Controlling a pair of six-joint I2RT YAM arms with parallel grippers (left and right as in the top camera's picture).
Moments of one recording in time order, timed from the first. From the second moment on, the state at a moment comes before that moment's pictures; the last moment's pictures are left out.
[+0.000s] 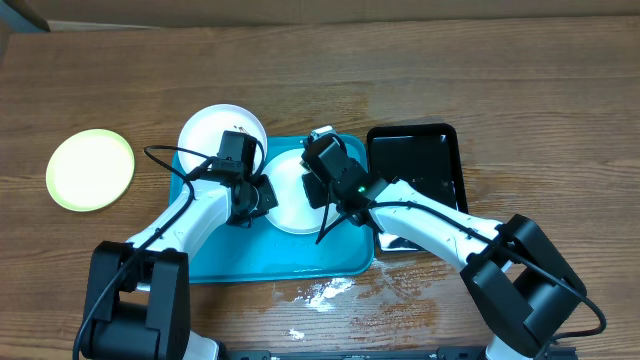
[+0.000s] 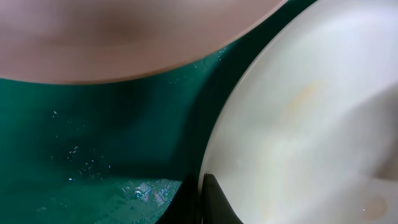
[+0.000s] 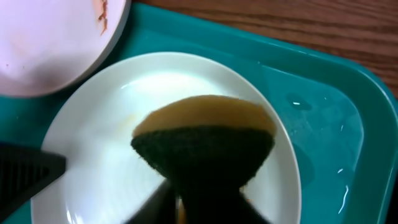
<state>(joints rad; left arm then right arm) -0.18 1.67 0.90 -0.55 0.08 -0.55 0.77 1.86 1.18 -0.26 0.10 0.38</state>
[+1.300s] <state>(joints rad) -0.18 1.67 0.90 -0.56 0.08 -0.54 0.79 1.92 1.25 -0.50 0.11 0.35</state>
